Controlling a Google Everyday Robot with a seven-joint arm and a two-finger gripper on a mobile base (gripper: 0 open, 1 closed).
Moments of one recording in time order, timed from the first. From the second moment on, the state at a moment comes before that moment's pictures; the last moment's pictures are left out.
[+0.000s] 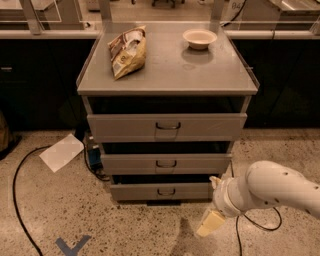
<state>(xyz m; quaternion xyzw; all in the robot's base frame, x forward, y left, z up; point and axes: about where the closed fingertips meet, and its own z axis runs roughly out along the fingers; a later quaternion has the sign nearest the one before) 0.434 -0.145 0.586 -0.54 0.80 0.13 0.22</state>
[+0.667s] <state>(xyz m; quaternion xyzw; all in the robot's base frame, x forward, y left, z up) 0.461 -0.145 0.544 -0.51 0.81 0.10 0.25</state>
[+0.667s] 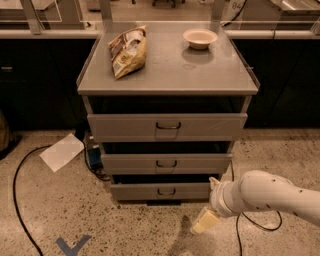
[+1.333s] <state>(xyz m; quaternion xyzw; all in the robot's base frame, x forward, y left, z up) 0.470 -0.143 0.518 -0.51 0.81 0.11 0.26</state>
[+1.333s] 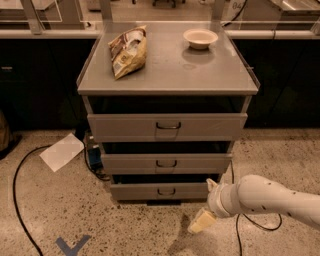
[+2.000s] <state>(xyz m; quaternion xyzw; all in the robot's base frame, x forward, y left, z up) 0.521 -0.113 0.425 -0.51 0.80 0.18 0.28</state>
